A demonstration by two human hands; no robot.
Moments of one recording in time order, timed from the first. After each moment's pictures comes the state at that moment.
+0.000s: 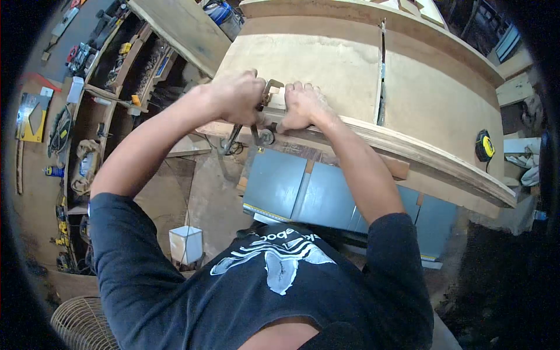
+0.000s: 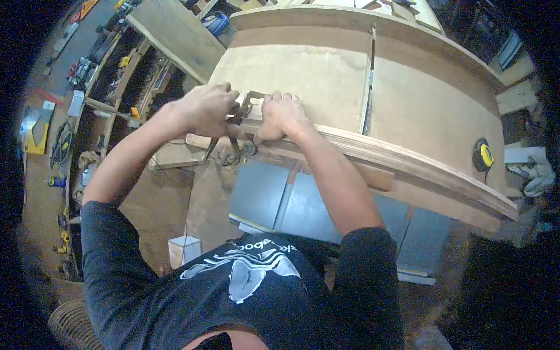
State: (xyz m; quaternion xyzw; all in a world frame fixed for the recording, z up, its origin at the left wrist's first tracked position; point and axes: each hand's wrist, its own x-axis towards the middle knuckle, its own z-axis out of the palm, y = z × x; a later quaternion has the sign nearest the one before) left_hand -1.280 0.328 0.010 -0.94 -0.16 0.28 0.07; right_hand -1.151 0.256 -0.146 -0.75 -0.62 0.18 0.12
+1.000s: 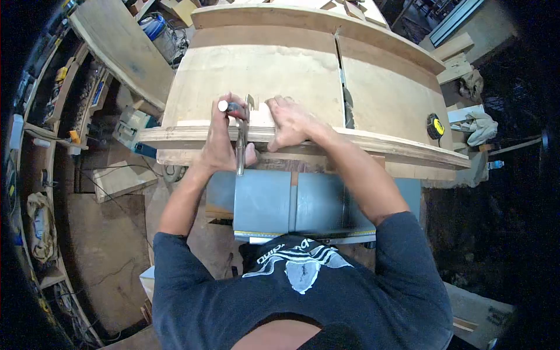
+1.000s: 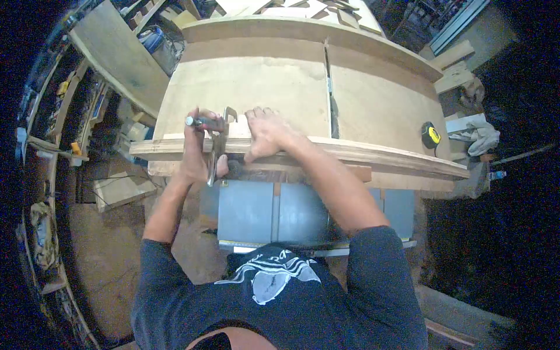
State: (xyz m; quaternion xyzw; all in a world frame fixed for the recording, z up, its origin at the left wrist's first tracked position) left_hand -1.349 0.394 -0.163 -0.83 0.09 -0.37 -0.41; right_hand -1.161 0.264 -0.140 -0.75 -0.63 0.16 0.10
